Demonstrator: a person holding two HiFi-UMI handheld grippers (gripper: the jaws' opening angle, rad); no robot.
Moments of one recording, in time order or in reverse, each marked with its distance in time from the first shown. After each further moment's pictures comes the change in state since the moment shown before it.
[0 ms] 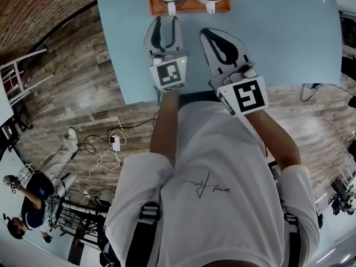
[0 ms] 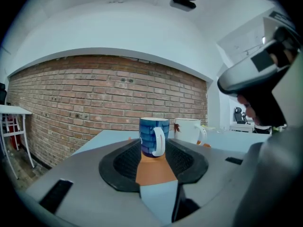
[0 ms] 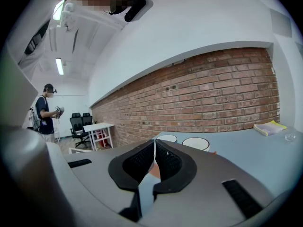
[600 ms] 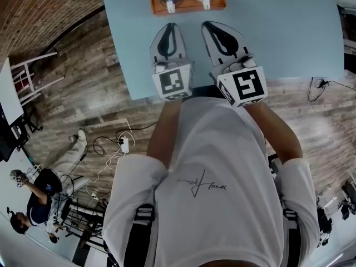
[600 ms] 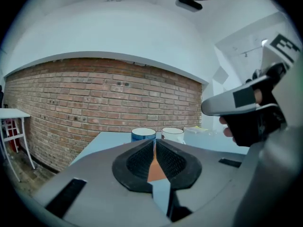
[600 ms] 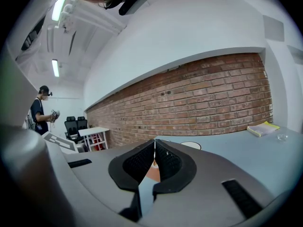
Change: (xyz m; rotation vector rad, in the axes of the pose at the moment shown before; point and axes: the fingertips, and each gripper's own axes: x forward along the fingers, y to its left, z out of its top) left arm -0.040 -0.024 0.037 -0.009 0.032 -0.043; right arm -0.016 -0.008 0.013 0.022 -0.046 -0.062
